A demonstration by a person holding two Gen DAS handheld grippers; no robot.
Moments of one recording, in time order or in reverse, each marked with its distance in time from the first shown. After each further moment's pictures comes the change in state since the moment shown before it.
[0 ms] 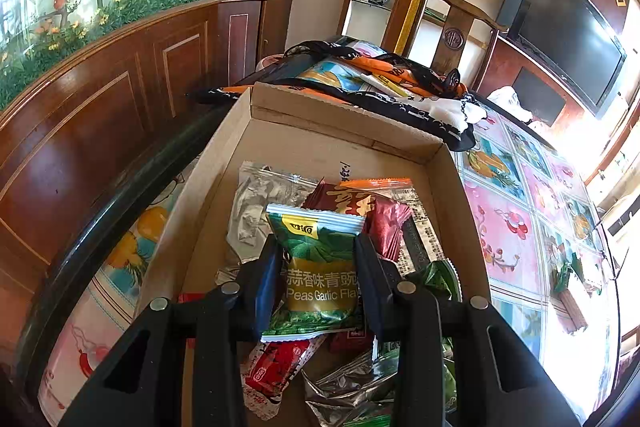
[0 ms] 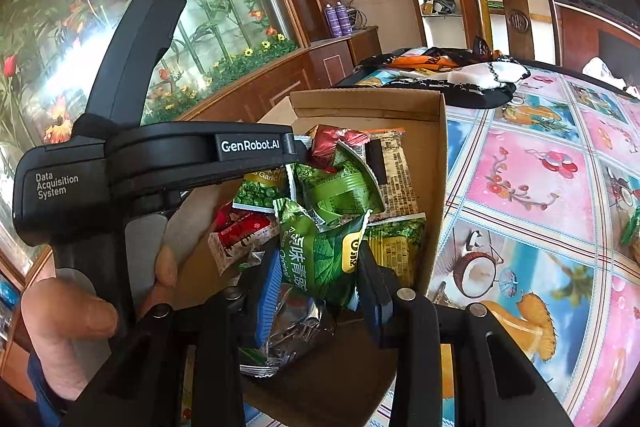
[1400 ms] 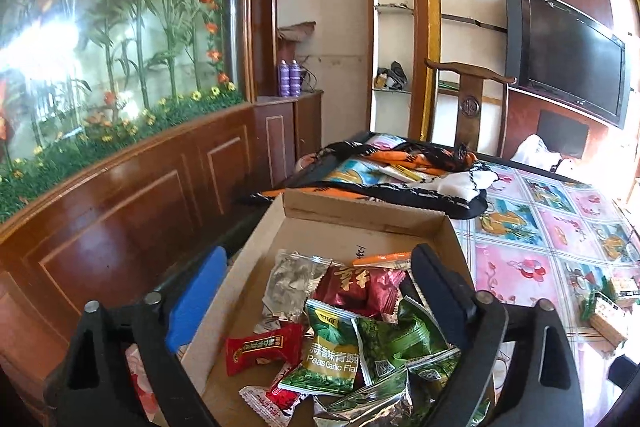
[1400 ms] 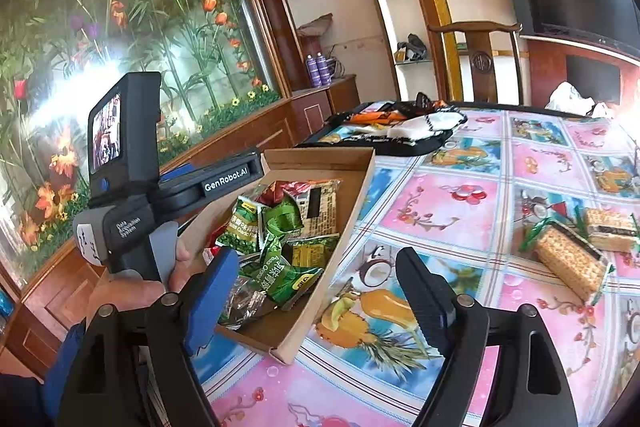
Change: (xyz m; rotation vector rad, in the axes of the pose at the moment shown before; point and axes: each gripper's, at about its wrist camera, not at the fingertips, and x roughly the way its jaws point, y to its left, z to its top) left arm -0.055 -0.035 -0.014 0.098 -0.393 0.203; right arm -0.105 -0.032 -0.017 0.002 -0.183 -0.066
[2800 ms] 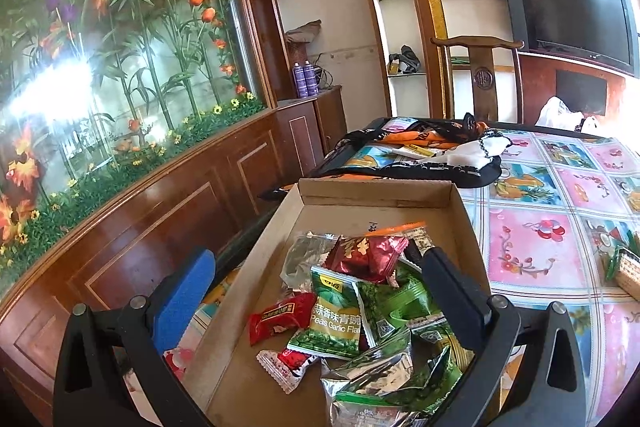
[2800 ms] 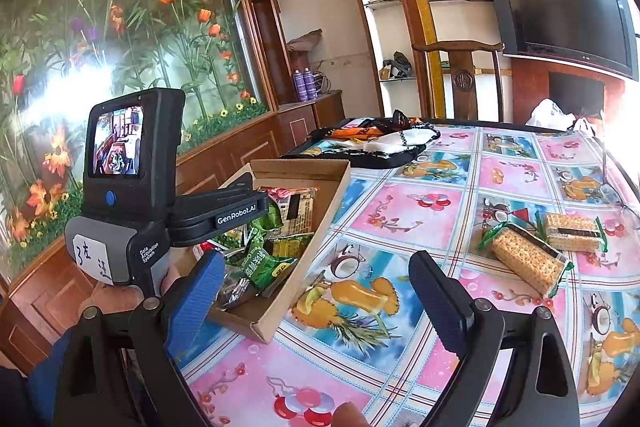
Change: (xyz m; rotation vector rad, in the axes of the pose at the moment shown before) left arm -0.022 -0.034 -0.016 0.139 0.020 0.143; right arm -0.039 -0.009 -0.009 -0.021 -0.050 -0.057
